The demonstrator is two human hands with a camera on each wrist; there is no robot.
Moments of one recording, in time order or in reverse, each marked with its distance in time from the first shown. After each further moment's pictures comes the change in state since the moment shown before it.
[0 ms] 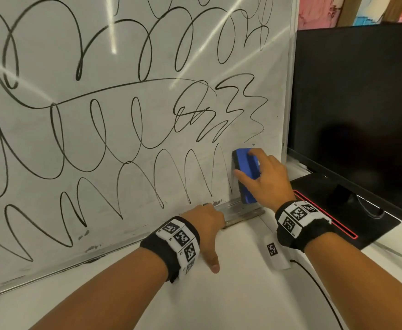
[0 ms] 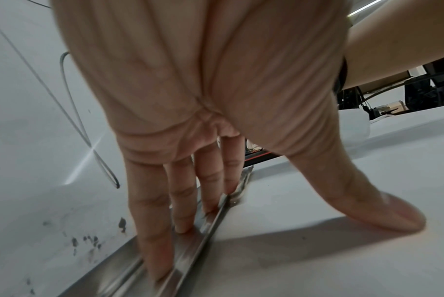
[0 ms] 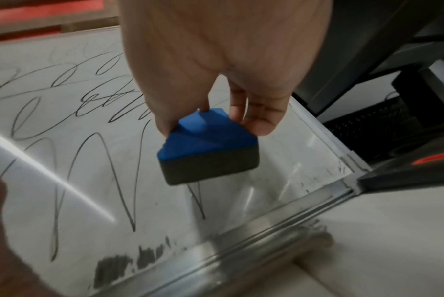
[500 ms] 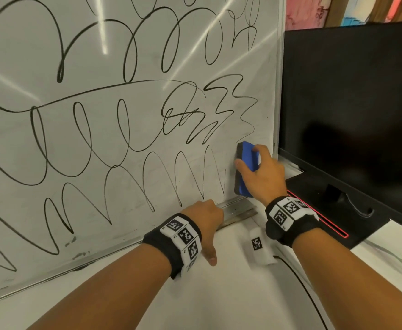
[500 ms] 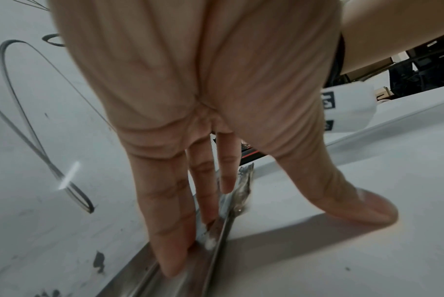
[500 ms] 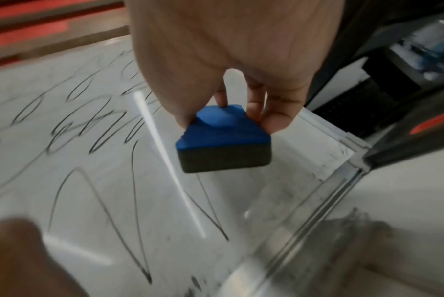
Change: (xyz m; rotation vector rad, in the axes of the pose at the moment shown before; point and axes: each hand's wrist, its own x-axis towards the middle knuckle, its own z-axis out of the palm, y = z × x) left_hand 0.020 0.012 -0.017 0.098 -0.028 -0.016; right_hand 0.009 0.000 -0.001 0.160 0.084 0.184
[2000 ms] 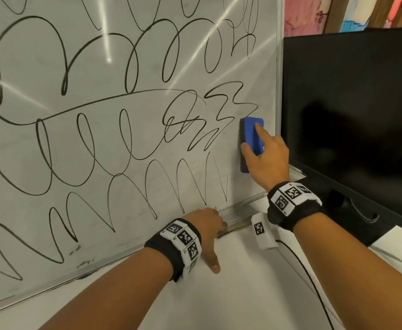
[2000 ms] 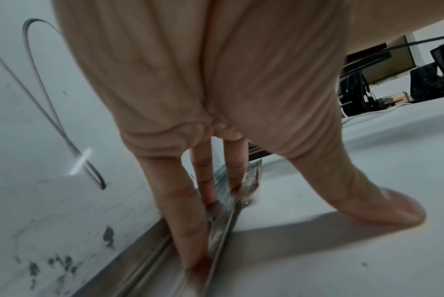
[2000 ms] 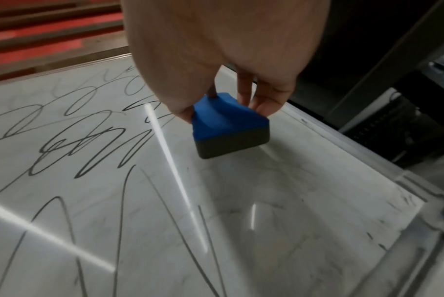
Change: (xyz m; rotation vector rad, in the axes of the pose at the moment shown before) left_hand 0.000 -0.006 0.001 -0.015 -0.047 0.083; right_hand 0.031 -0.032 -0.018 -0.012 0.134 -0.060
